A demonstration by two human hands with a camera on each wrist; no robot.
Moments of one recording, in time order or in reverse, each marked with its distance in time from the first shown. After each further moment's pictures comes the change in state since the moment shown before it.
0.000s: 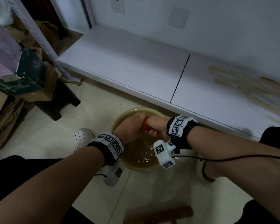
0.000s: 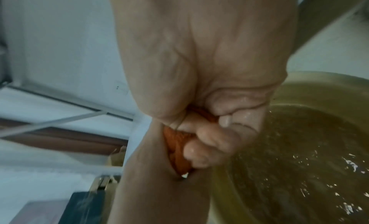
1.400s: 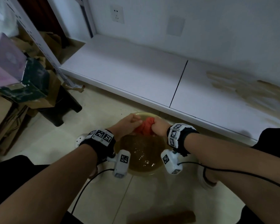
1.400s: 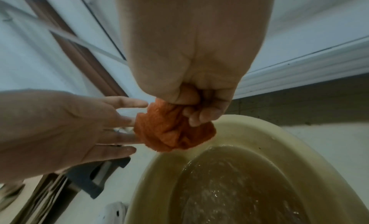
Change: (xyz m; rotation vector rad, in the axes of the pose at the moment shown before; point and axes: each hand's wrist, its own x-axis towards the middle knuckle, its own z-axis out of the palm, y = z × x) left_hand -0.002 -0.003 -0.031 -0.904 -0.188 -0.486; right_hand 0.021 0.017 -0.014 -0.448 0.278 -0.319
